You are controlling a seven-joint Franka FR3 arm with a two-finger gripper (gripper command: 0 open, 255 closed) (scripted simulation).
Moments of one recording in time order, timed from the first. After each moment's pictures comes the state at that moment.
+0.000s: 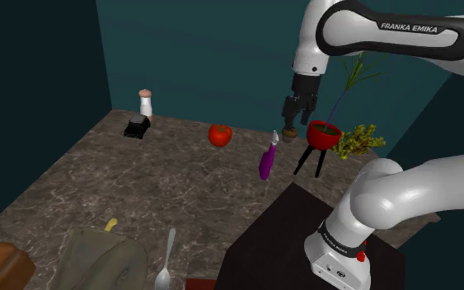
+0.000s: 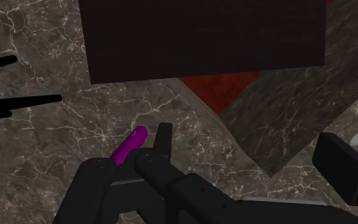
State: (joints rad) arm 0.01 -0.75 -0.06 -2.44 -0.01 1.51 0.11
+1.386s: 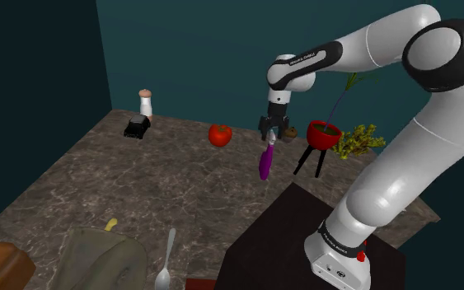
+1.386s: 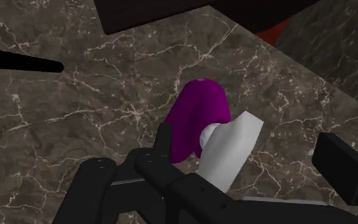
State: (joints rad) arm -0.09 -0.09 -0.30 -2.31 0.03 1.94 -0.06
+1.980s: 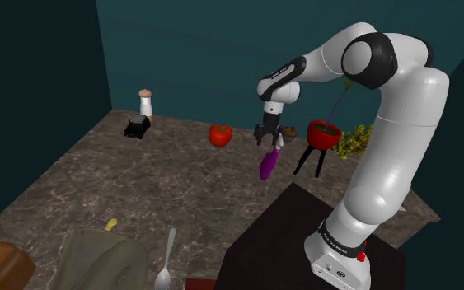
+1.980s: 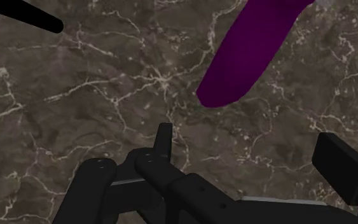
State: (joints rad) arm -0.16 0.25 -0.34 -2.12 0.16 2.03 -0.17
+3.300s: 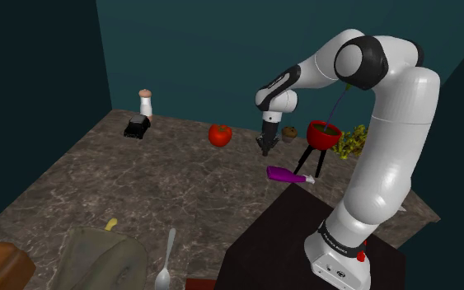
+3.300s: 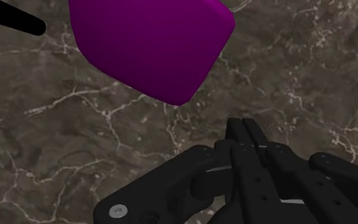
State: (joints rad) arm -0.17 0.30 -0.33 -2.17 0.19 2.13 -0.19
